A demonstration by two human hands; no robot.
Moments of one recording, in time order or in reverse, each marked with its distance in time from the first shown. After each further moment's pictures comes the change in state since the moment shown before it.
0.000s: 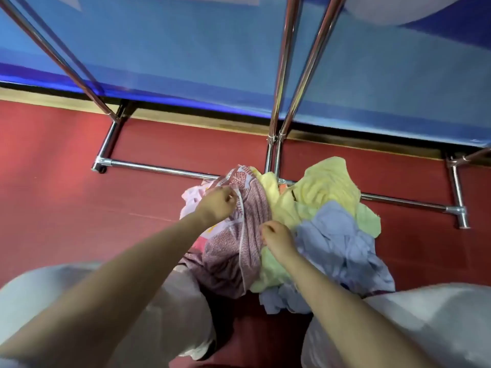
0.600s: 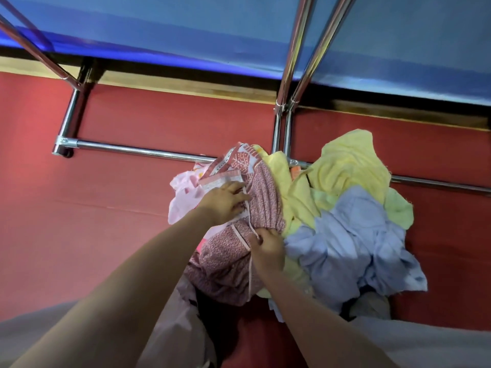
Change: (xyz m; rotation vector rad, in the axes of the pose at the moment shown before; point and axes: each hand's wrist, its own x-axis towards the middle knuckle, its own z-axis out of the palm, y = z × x) left_hand 0.087 -0.083 0.072 0.490 -0.277 0.409; right_hand 0.049 0.060 0.093 -0.227 0.227 0.014
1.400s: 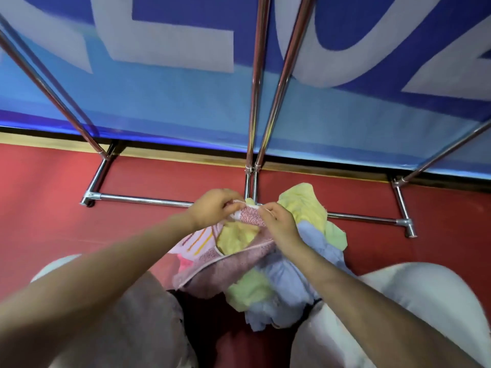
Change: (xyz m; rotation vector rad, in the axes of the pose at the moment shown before) left_hand -0.126 0.130 -0.182 -0.390 0.394 0.185; right_hand -0.081 -0.107 -0.234 0.539 0.018 -0.304
